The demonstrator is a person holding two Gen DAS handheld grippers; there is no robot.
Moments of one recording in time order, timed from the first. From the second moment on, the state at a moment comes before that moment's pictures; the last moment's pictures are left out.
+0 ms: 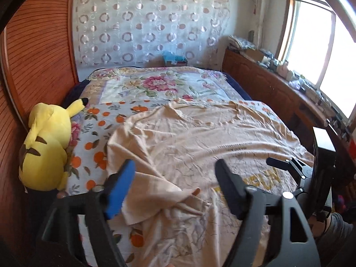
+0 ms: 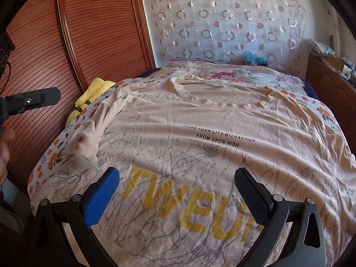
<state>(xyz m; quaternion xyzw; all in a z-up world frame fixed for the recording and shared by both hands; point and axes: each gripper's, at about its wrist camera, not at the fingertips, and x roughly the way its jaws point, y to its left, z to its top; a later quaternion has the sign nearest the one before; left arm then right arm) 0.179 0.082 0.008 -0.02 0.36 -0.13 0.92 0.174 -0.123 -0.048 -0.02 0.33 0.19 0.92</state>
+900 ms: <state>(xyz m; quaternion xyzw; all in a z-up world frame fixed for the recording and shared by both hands) 0.210 0.104 -0.070 -0.03 0.45 -0.15 0.88 0.213 -0.084 -0.048 -0.10 0.35 0.29 0.88</state>
